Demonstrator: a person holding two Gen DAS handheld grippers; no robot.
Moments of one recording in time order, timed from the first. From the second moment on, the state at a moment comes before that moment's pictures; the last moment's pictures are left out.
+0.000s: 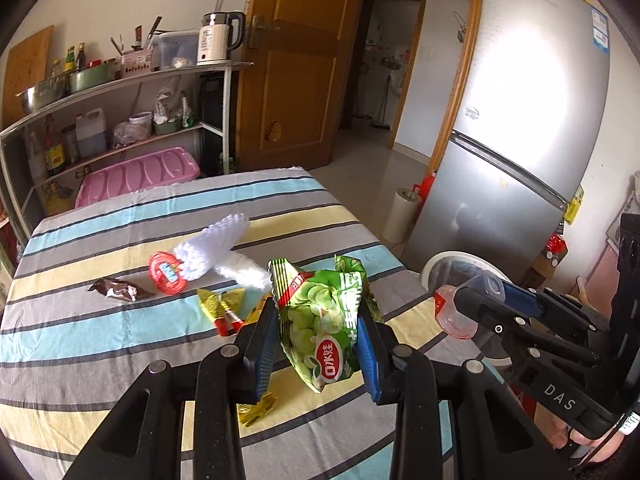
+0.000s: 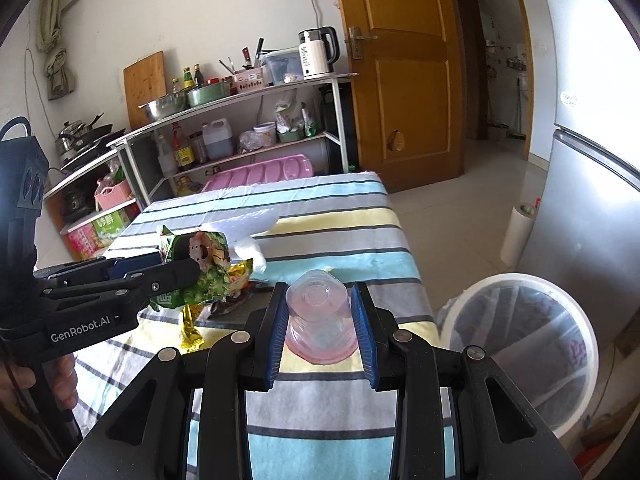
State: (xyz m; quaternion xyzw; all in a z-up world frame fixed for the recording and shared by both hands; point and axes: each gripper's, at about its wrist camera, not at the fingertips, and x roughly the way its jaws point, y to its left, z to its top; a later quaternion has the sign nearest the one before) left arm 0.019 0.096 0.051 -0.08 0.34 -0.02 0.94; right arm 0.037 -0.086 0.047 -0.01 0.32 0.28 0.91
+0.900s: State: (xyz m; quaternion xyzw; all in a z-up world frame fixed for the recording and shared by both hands) left arm 0.103 -0.077 0.014 0.00 0.39 -0.17 0.91; right arm 0.077 -0.256 0.017 0.03 0.36 0.10 0.93
